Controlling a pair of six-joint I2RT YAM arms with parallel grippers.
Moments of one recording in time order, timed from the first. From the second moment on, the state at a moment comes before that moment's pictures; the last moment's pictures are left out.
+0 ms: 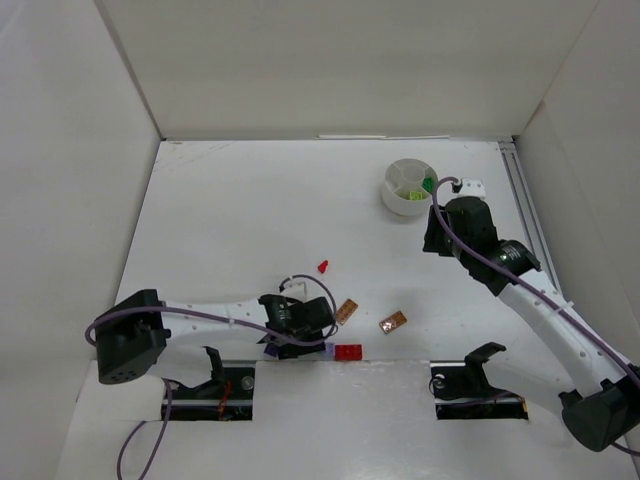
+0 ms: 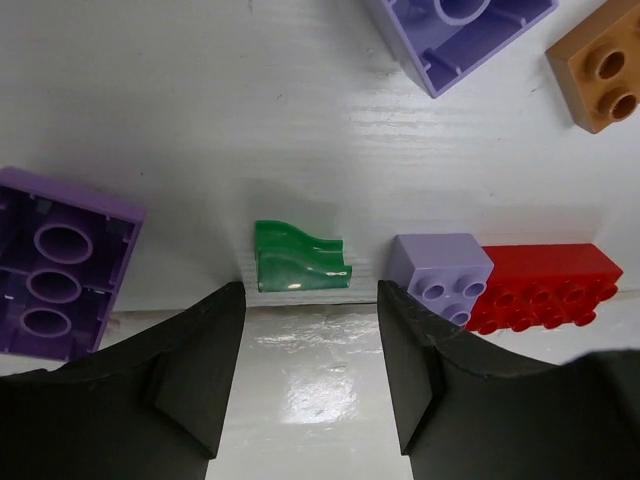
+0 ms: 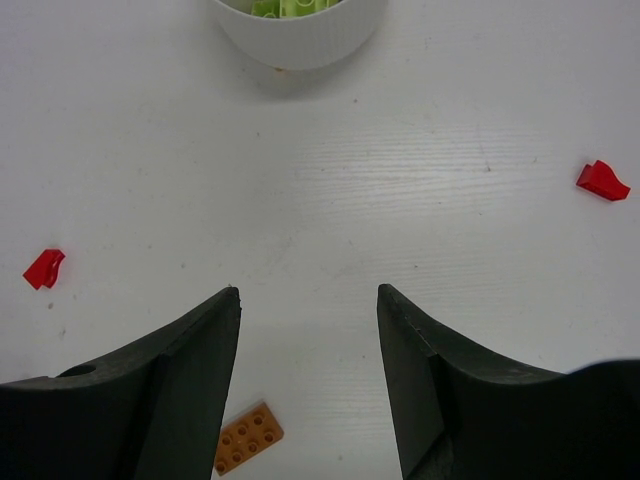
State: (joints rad) left arm -1.23 1.29 0.63 -0.67 -0.17 -1.37; right arm 0.47 1.00 0.96 -0.65 0.36 0.38
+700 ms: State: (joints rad) left arm -1.25 1.46 0.76 -0.79 -0.18 -1.41; right arm 0.47 0.90 0.93 -0.68 0.37 0.38
